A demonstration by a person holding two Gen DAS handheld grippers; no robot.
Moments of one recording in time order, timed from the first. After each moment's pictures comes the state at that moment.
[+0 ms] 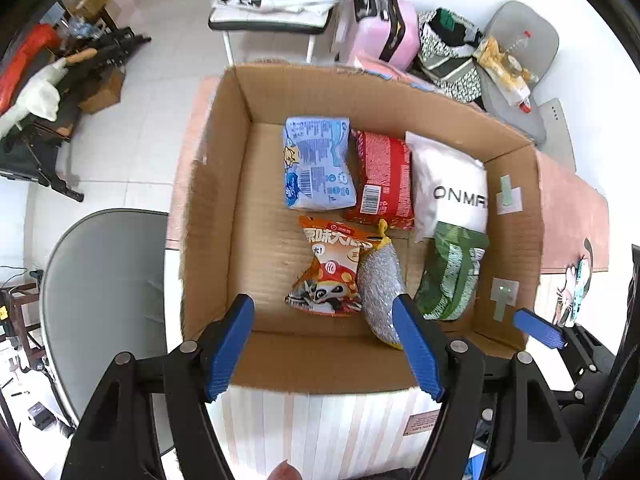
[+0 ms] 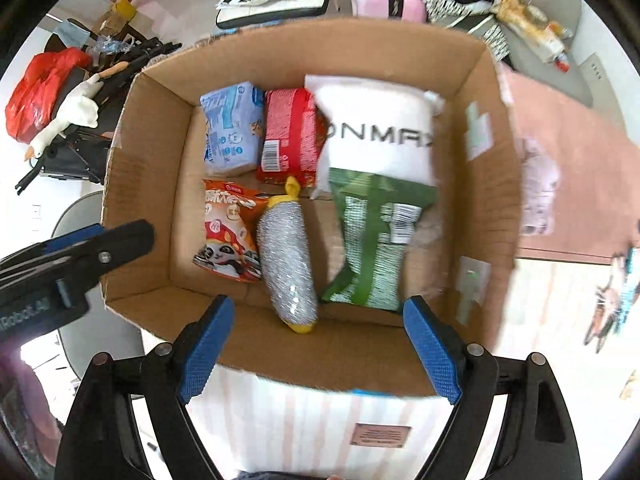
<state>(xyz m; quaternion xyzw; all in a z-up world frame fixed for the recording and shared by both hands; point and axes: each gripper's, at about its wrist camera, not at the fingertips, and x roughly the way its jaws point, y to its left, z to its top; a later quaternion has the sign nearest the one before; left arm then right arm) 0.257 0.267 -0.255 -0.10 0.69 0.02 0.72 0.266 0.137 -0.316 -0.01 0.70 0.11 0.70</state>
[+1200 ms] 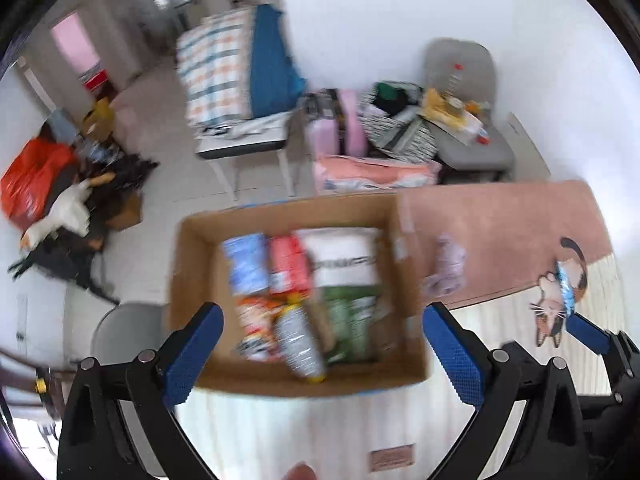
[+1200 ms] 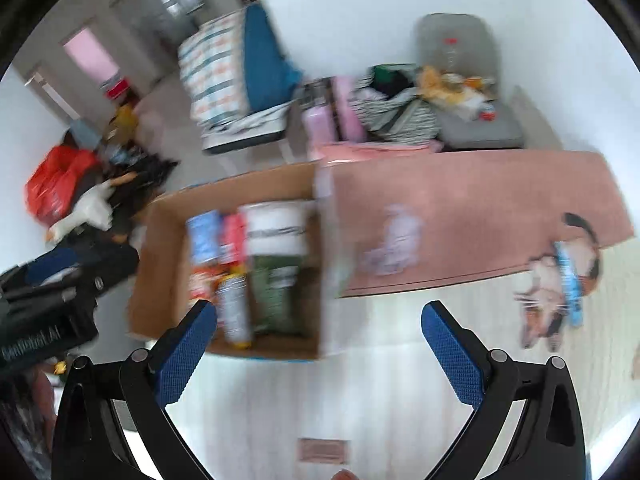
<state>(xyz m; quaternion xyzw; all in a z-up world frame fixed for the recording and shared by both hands) 0.258 0.095 -0.155 0.04 0.56 0.00 0.83 0.212 -0.071 -0.170 0.08 0.55 0.04 0.83</state>
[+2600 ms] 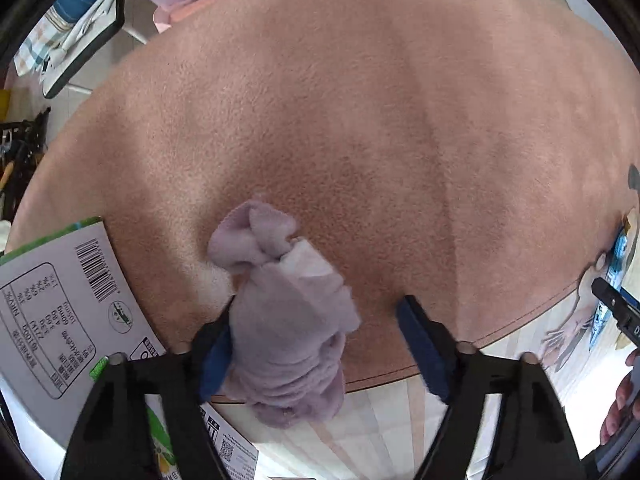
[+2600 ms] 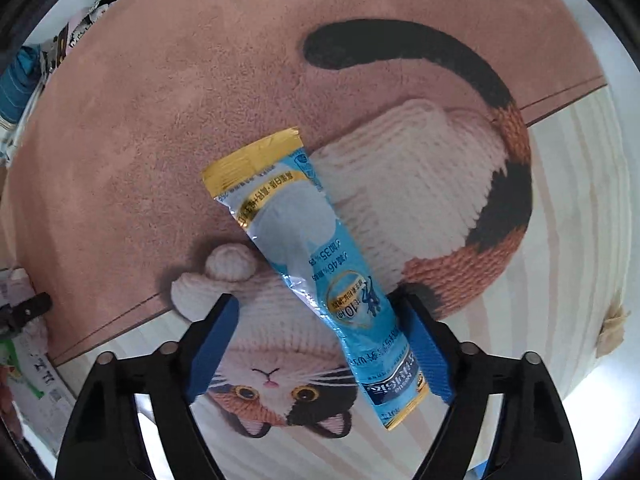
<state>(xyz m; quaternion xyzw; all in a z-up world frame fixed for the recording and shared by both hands) 0.423 -0.112 -0.443 0.09 0.80 -0.07 0.59 0.315 -0.446 -0.455 0.16 0.76 -0.14 0.61</state>
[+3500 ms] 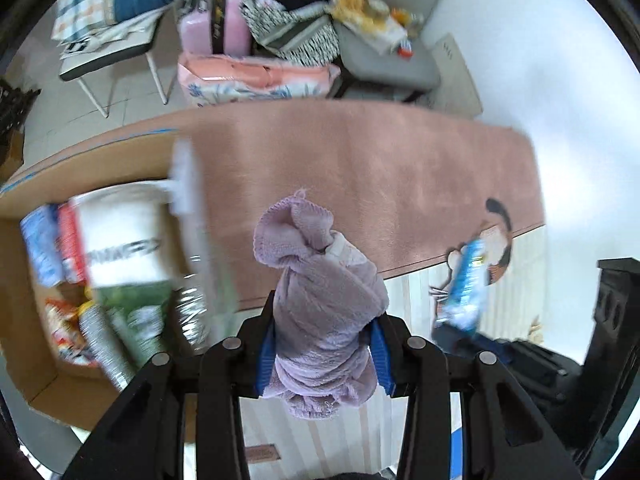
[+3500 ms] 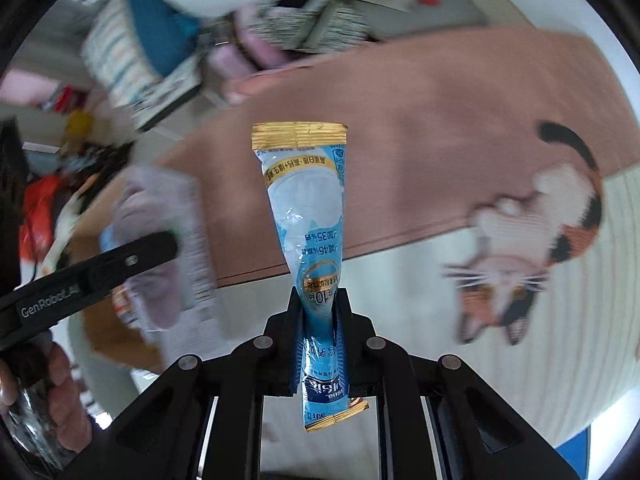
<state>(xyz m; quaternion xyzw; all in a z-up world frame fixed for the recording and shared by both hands) 0.346 -0.005 -0.253 -0.09 0.70 -0.14 0.69 0.288 -0.197 -0.288 0.17 0.68 0.06 0.71</state>
